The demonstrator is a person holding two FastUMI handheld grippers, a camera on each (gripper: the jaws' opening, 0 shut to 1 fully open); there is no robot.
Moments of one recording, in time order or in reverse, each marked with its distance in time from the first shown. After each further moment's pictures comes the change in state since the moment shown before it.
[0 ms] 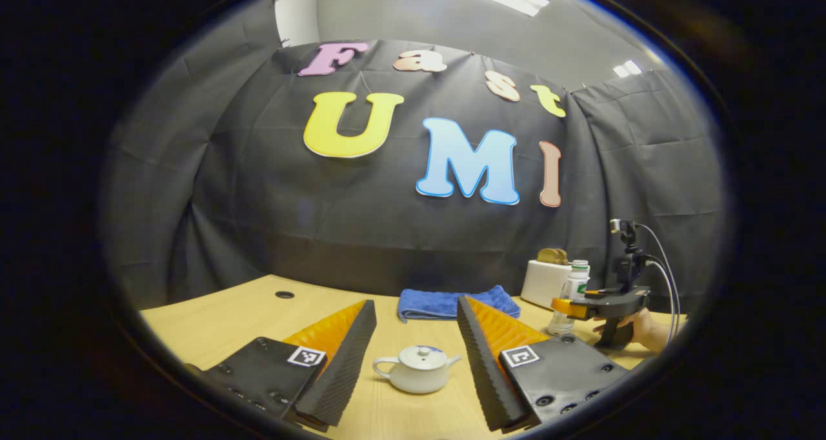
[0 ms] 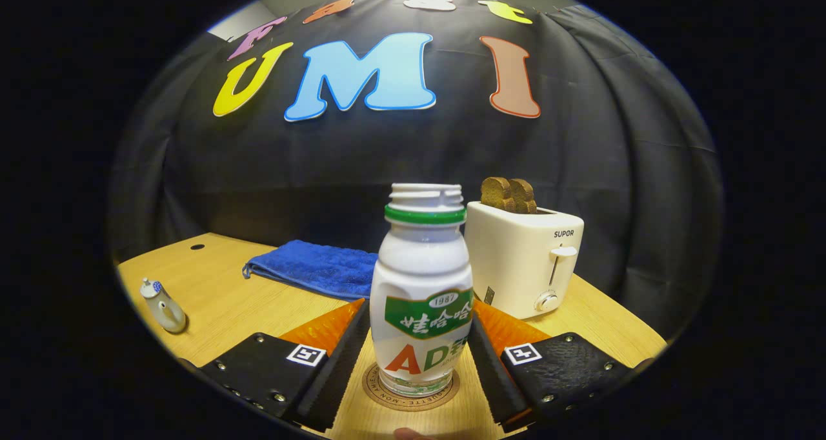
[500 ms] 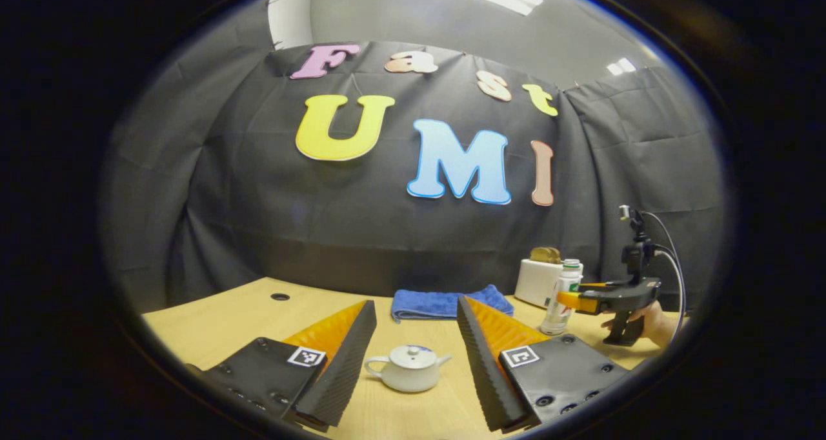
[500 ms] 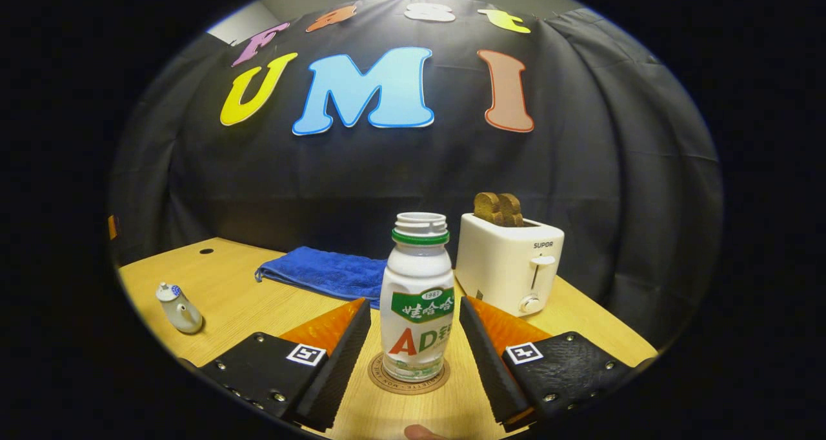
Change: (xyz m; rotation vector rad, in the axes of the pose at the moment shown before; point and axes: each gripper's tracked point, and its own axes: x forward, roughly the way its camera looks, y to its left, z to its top) left arm -0.010 -0.021 0.003 0.026 0.003 -0.032; right arm -0.050 -0.005 0.014 -0.016 -0.025 -0.007
